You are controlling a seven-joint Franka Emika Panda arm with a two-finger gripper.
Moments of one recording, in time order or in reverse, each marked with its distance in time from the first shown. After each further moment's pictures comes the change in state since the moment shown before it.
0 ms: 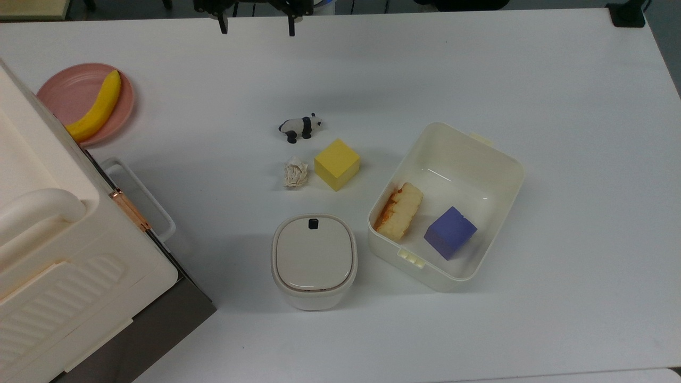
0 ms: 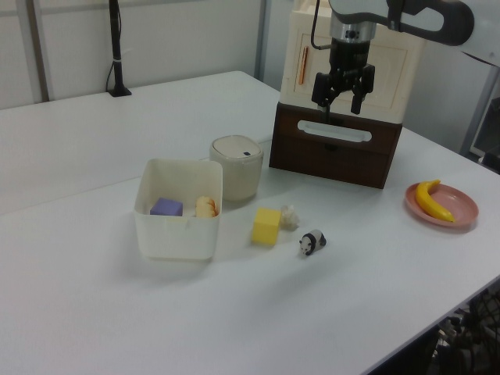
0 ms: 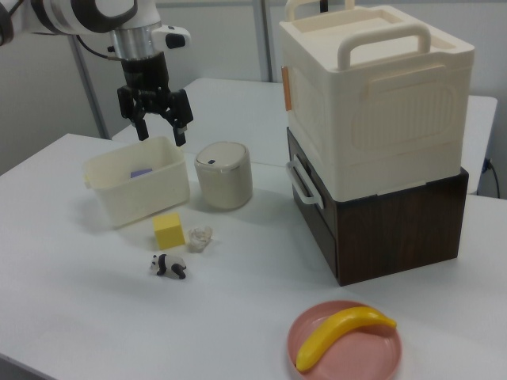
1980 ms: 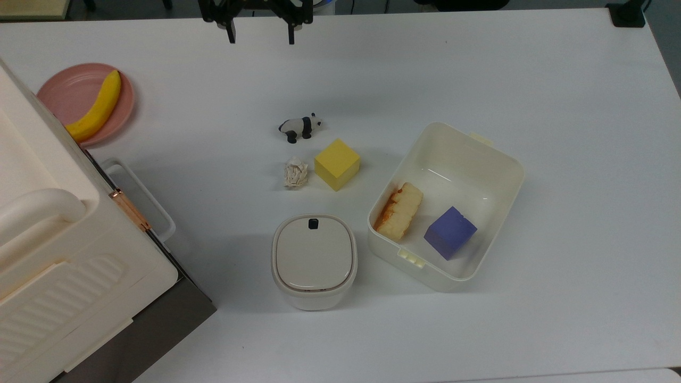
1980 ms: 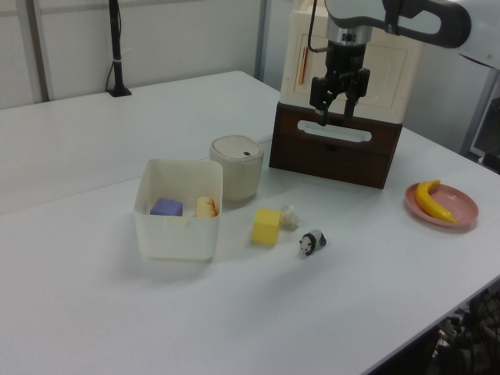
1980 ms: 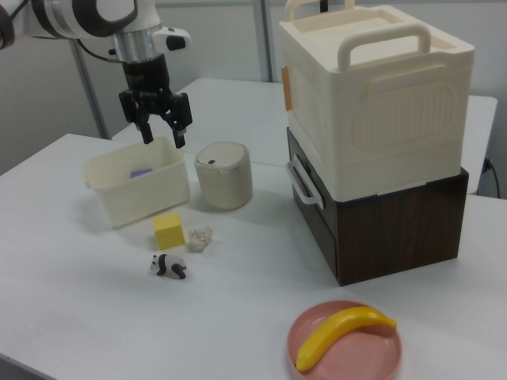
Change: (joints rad) arm 0.005 0.004 0.003 -0.015 0.001 0.043 -0.024
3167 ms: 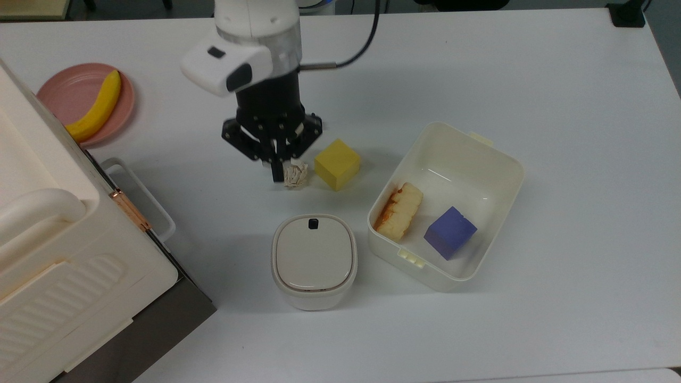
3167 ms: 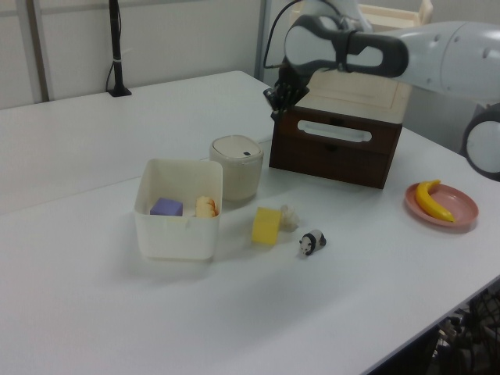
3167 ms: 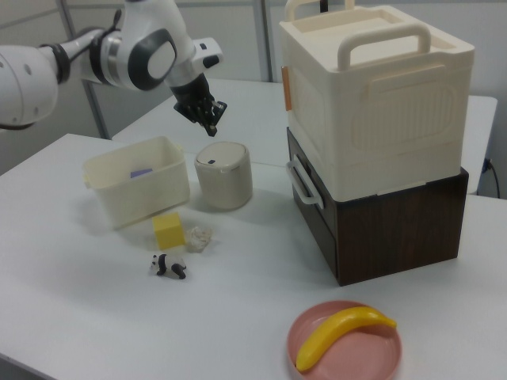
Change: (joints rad) arm 0.007 0.251 0.000 0.051 0.091 0.597 -0.023
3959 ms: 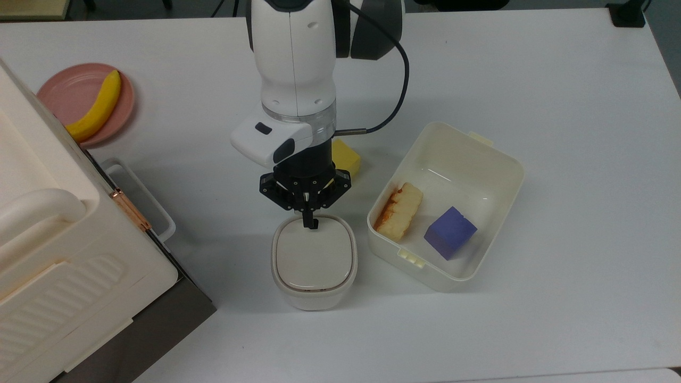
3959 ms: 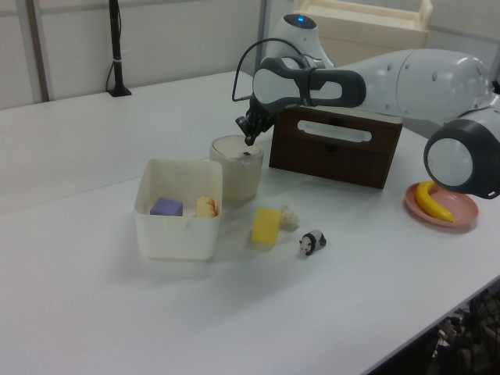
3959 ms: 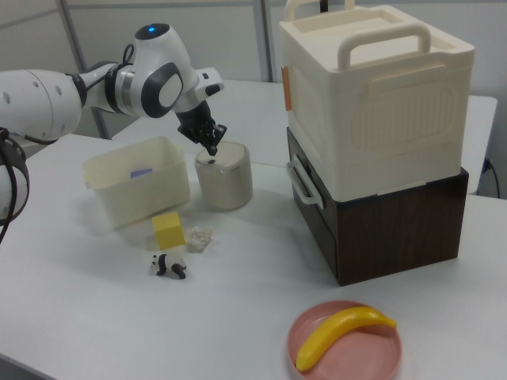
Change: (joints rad) arm 0.046 0.164 0.000 0.063 0.000 0.086 0.045
